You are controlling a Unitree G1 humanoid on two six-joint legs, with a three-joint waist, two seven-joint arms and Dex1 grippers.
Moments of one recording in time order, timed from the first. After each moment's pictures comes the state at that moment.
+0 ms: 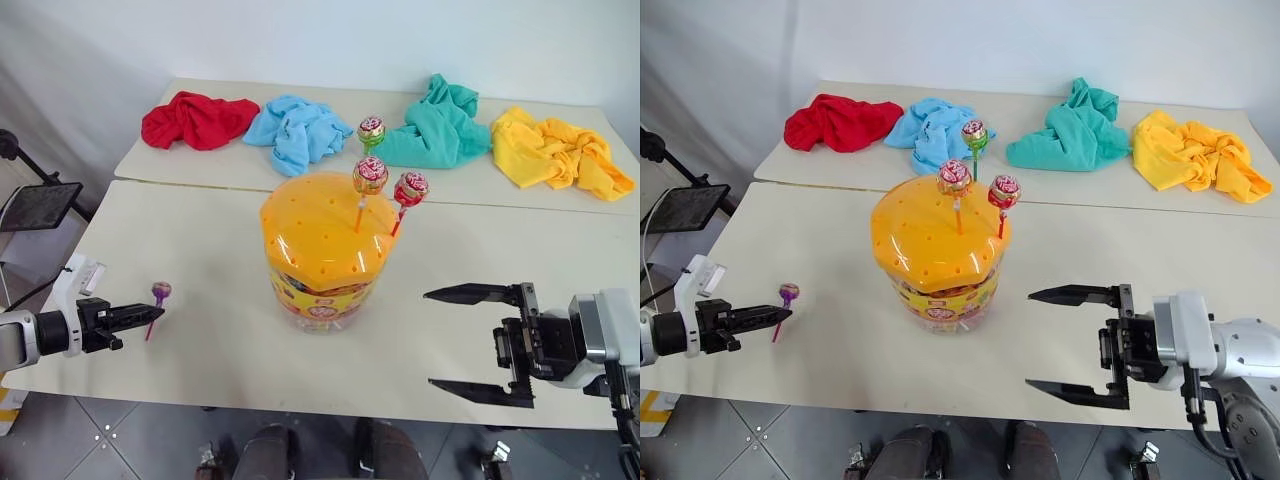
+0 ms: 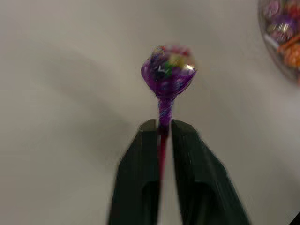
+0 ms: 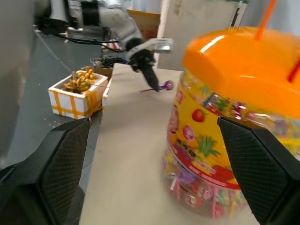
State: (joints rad) left arm -0.03 1.07 0.39 -0.02 -0.75 0.99 -0.84; right arm 0.07 -0.83 -0.31 -0.58 0.86 0.17 1.23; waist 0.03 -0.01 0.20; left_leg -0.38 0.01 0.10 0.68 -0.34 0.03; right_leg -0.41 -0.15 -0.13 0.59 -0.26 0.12
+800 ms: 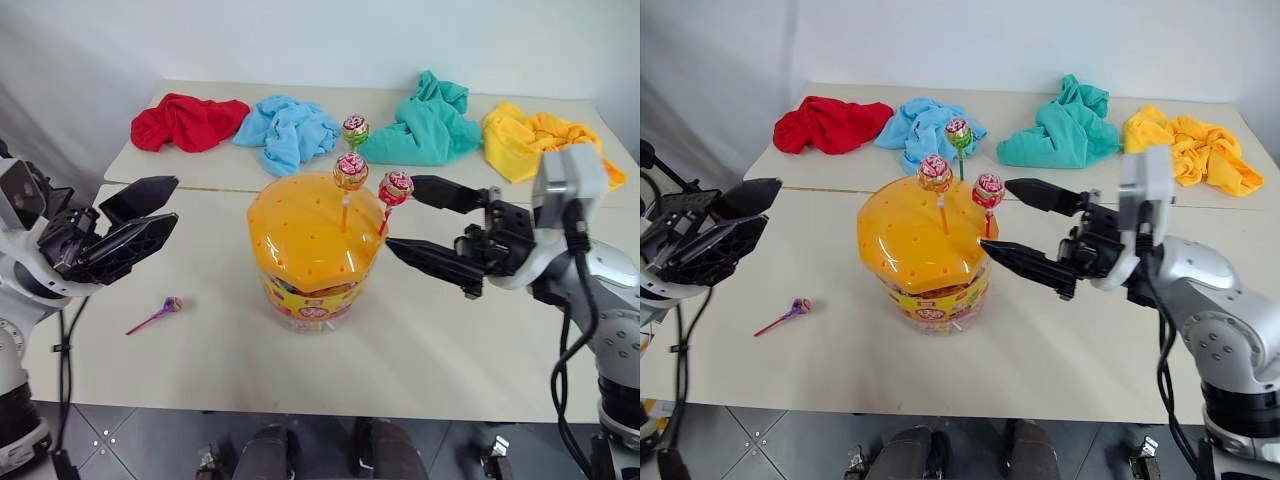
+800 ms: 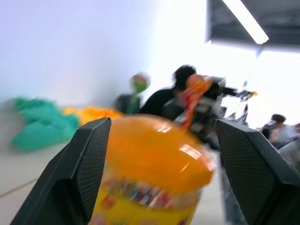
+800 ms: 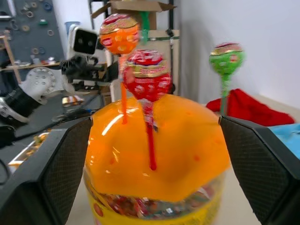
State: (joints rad) left arm -0.32 0.72 0.56 -0.27 -1.26 0.78 -0.96; right arm -0.47 -0.72 -0.13 -0.50 1.07 0.57 0.77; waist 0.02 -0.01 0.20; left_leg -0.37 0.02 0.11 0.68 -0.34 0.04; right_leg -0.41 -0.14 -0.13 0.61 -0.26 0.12
